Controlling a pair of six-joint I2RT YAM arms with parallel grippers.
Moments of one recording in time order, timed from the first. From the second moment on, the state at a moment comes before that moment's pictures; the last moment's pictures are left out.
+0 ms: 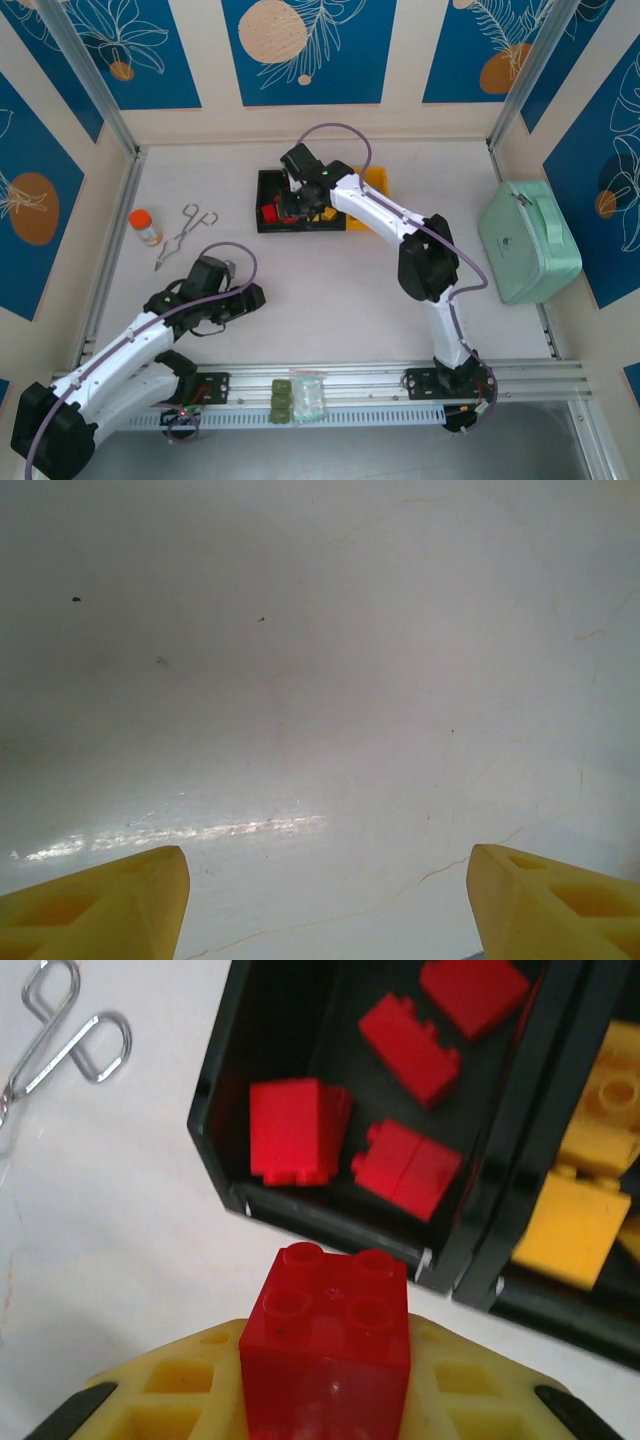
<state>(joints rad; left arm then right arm) -0.51 0.83 0.48 -0.60 0.23 -0.84 0.71 2.20 2.07 -0.89 -0.10 0.47</state>
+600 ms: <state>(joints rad) -0.51 0.81 0.47 -0.60 0.23 -0.86 0.65 2.56 2.62 -1.08 0.00 0.45</state>
